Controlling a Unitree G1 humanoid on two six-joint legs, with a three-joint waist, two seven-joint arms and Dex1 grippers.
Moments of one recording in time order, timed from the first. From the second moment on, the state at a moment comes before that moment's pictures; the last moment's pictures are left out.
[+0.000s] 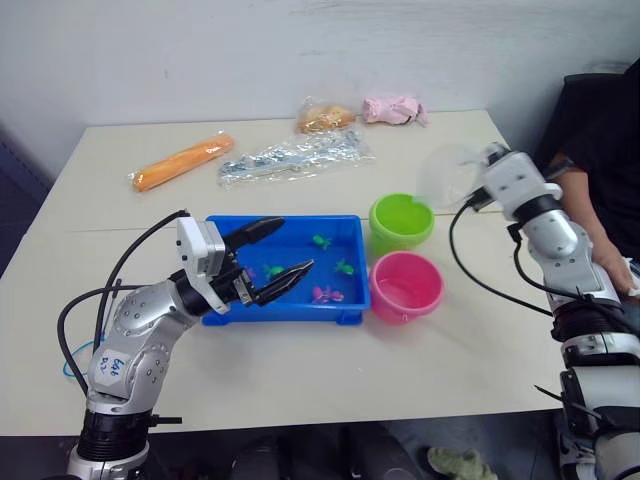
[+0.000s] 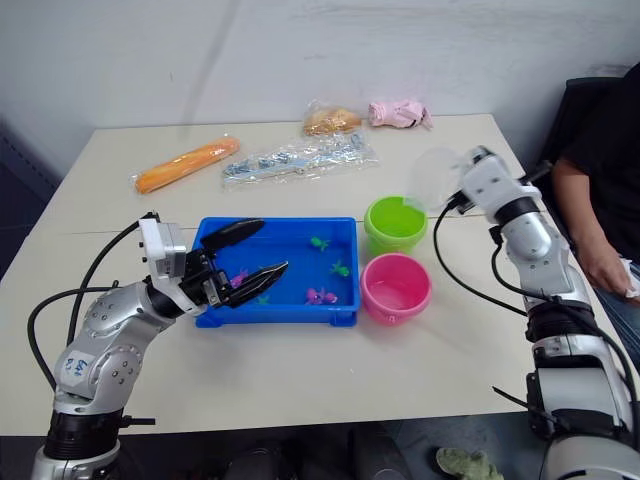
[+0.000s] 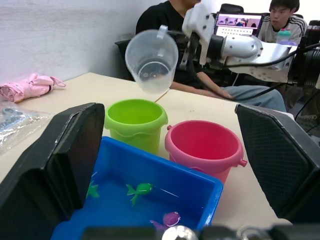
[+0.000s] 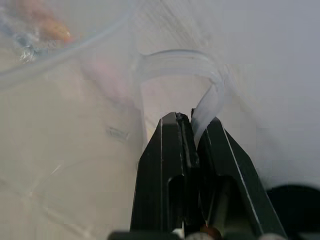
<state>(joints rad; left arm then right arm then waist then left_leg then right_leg) -0.22 0.48 0.11 -0.39 -0.62 0.33 -0.74 -0.74 -0.65 -0.12 0.64 -0.03 -0.25 0.19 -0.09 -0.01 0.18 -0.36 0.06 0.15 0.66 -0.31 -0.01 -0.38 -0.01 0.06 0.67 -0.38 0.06</state>
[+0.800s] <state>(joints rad) -0.22 0.55 0.05 -0.49 -0.68 0.41 -0.86 -0.30 -0.35 -0.38 0.21 0.36 0.22 0.21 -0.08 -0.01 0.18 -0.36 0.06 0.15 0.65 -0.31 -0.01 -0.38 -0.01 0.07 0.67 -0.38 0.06</state>
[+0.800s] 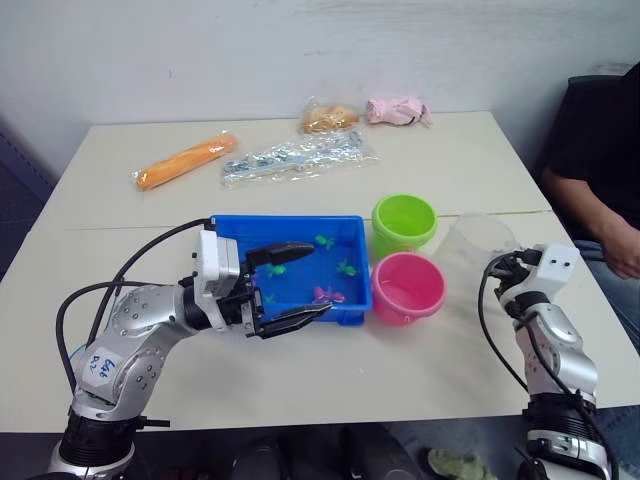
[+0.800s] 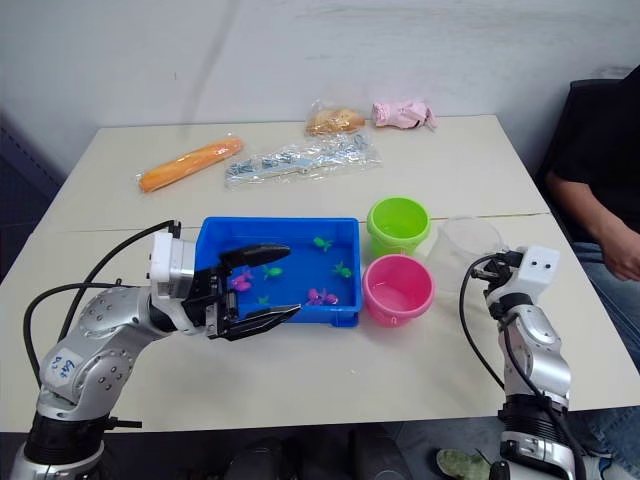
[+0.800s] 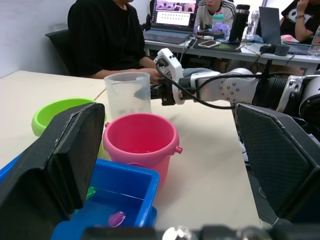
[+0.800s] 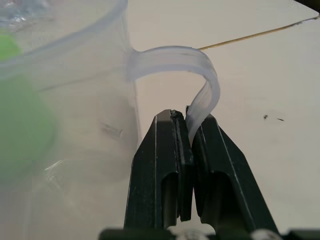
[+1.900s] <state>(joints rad) -0.23 0.55 0.05 -0.47 -0.68 0.41 -0.85 -0.24 -0.35 -0.33 0.43 0.21 -0.12 0.19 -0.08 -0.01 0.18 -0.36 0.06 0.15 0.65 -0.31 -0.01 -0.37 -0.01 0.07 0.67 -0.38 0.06</state>
